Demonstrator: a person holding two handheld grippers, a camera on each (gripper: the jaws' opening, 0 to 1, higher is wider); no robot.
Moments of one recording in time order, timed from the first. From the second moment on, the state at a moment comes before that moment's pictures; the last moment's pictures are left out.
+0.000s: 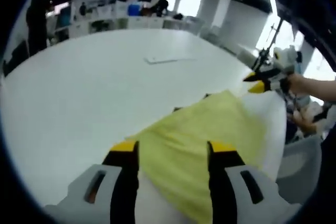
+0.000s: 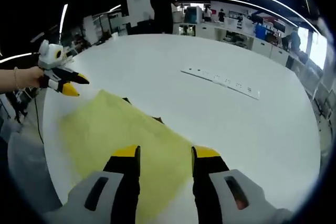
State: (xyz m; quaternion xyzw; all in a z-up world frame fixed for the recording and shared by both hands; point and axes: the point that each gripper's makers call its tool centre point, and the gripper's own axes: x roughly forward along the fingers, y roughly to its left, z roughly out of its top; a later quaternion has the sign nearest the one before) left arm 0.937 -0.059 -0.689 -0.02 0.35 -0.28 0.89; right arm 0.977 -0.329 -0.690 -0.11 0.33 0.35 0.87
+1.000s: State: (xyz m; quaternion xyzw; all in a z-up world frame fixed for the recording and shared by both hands) left arm 0.827 -0.040 -0.624 -0.03 0.32 -0.27 0.91; right arm 0.858 -0.368 -0.625 -0.06 0.32 0.35 0.88
